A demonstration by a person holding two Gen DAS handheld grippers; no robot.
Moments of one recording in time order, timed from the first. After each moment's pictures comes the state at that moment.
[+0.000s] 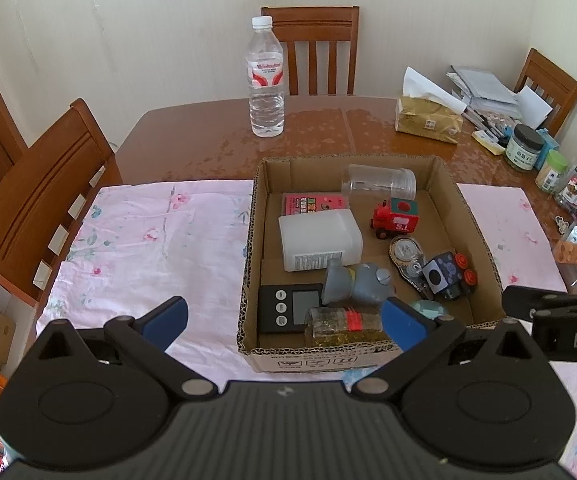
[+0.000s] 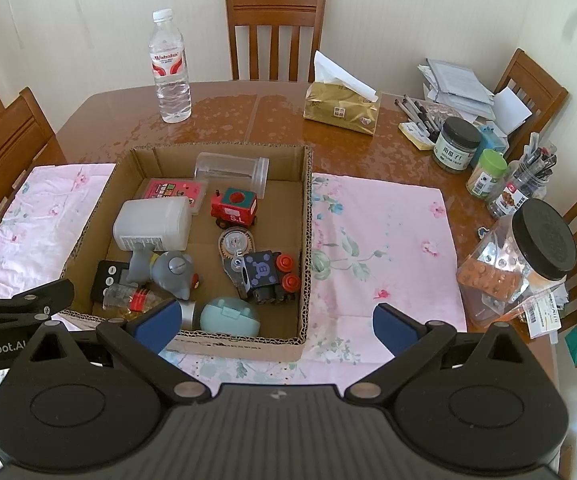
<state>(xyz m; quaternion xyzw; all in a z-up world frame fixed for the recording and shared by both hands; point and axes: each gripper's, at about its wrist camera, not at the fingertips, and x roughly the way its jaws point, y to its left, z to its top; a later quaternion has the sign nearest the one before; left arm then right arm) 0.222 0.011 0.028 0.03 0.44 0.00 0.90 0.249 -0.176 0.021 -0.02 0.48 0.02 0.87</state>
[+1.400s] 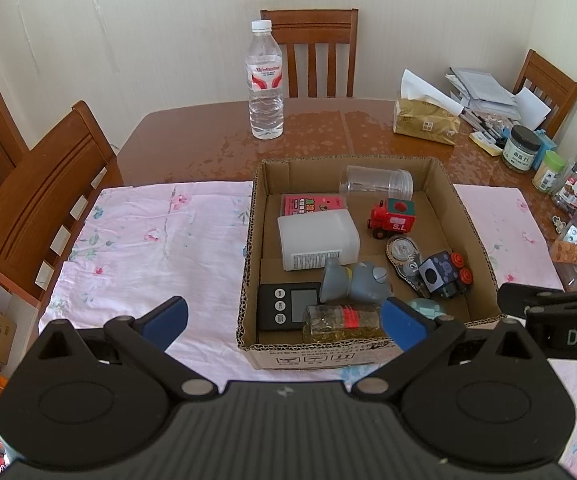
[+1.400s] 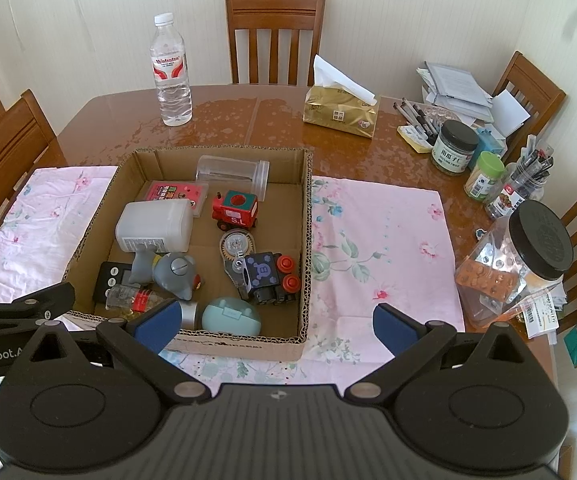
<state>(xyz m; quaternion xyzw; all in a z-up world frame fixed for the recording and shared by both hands) 0.217 0.010 0.032 0.03 0.44 0.00 0.90 0.245 -0.175 0.025 -0.02 0.48 0.02 0.88</state>
